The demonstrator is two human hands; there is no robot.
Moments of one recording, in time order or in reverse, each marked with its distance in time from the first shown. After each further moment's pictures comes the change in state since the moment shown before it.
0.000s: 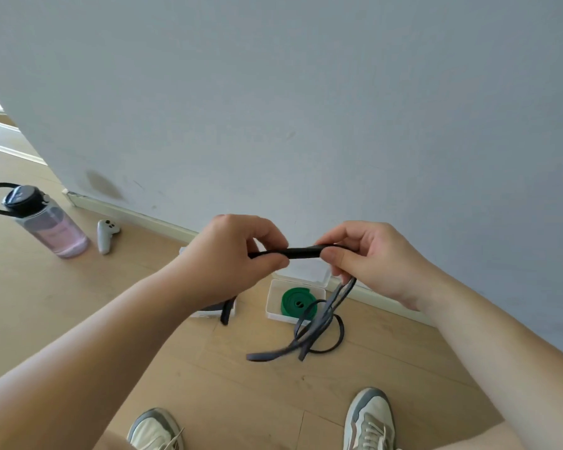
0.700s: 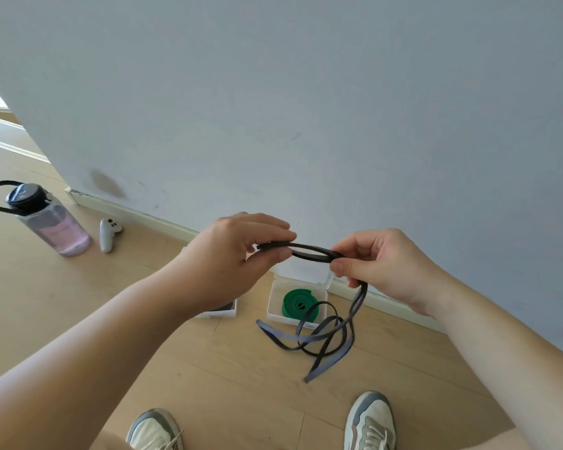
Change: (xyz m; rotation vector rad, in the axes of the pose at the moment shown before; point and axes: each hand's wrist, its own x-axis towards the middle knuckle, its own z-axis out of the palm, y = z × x) left_hand 0.000 -0.011 0.001 -0.003 0.083 0.240; right_hand 0.002 0.007 -0.007 -0.007 -0.002 0.089
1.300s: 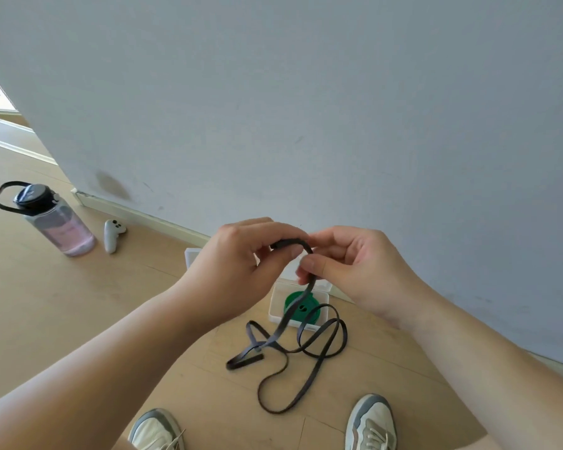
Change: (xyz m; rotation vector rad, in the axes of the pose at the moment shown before) left_hand -0.009 0.009 0.011 -0.073 0.141 0.115; right_hand -0.018 -0.032 0.037 0.180 -0.007 -0.135
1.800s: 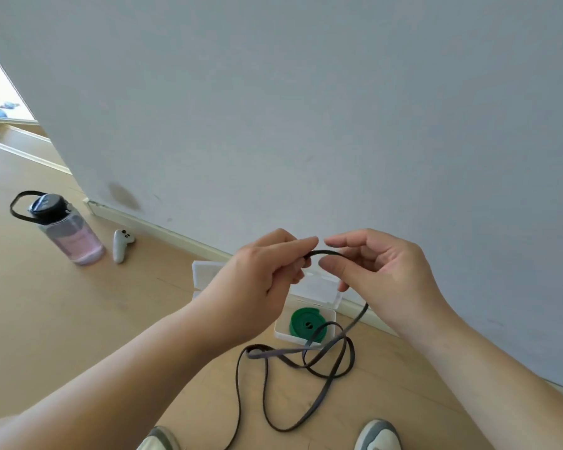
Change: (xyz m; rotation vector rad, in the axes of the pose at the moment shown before) left_hand 0.001 -0.003 0.000 0.004 -0.066 0.020; right_hand 0.005 -0.008 -0.002 -0.043 0.240 -0.093
